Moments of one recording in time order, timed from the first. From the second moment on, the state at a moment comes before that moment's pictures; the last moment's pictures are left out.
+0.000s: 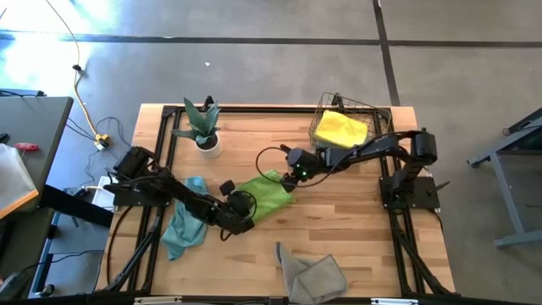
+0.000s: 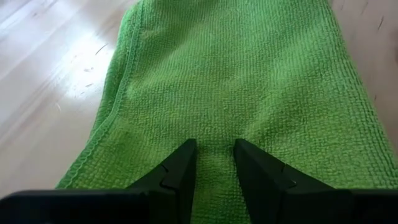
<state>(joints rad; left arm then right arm) -0.30 1.83 0.70 0.08 -0.74 -0.65 -0.11 1.76 0.97 -0.15 -0.04 0.72</state>
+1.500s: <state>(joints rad) -0.33 1.72 0.69 0.11 -0.71 -0.58 -0.03 1.93 0.97 0.12 -0.16 0.72</state>
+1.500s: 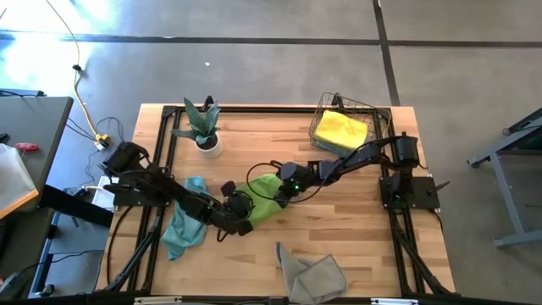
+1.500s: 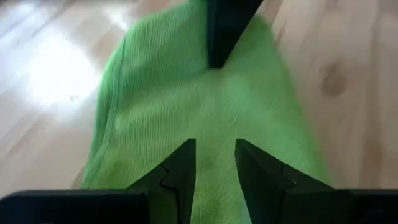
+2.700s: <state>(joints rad) -0.47 1.30 0.69 0.09 -0.94 -0.25 -0.79 1.33 0.97 -0.03 -0.24 0.61</state>
